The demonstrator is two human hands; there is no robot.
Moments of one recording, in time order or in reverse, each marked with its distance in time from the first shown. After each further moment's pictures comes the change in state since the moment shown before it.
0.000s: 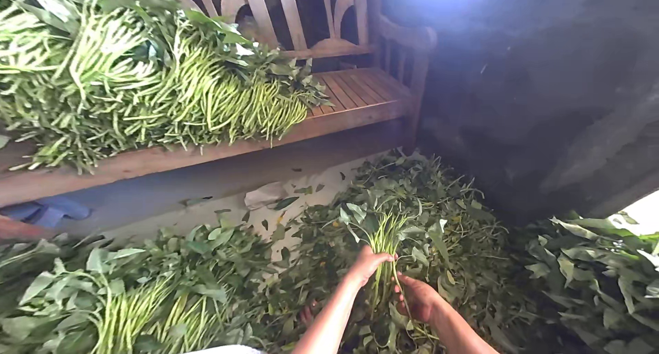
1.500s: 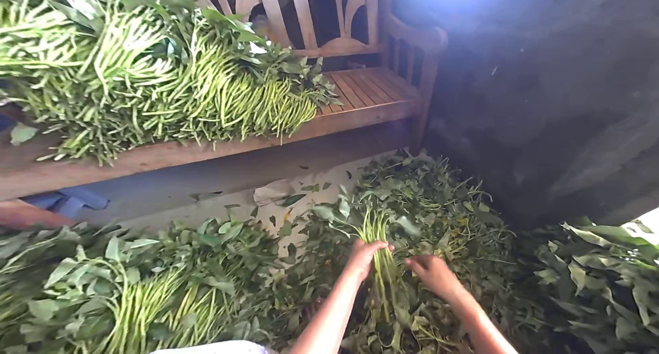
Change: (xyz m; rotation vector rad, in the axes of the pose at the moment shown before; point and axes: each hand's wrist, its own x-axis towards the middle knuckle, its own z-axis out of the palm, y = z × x) left_hand -0.001 0.015 -0.014 -0.317 0.148 -0.003; right_hand -0.042 -0.060 0.019 -1.401 0.264 -0.507
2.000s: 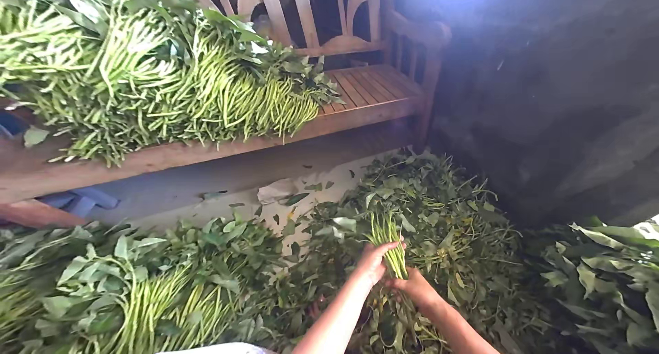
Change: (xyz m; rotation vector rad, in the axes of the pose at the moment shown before) left_hand -0.007 -0.005 0.022 -0.247 -0.063 -0.077; right_hand 0.011 -0.001 0.064 0.807 -0.173 0.091
